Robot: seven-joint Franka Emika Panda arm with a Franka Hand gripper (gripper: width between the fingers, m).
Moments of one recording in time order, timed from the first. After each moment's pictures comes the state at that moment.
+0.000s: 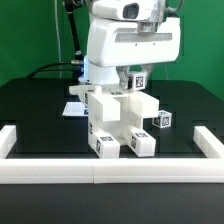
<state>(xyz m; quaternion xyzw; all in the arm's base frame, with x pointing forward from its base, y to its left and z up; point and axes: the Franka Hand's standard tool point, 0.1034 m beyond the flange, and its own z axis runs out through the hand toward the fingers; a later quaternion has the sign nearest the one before) 0.506 0.021 0.106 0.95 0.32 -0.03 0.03</state>
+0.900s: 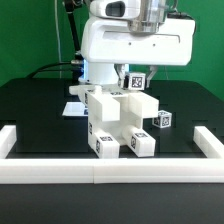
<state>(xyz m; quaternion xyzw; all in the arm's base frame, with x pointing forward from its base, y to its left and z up) 0.505 0.022 0.106 0.99 0.11 -0.02 0.03</state>
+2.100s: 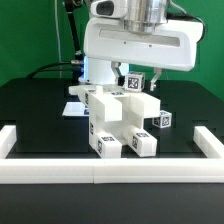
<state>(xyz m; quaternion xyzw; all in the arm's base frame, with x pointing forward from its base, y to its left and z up) 0.505 0.024 0.105 0.99 -0.15 -0.01 0.03</state>
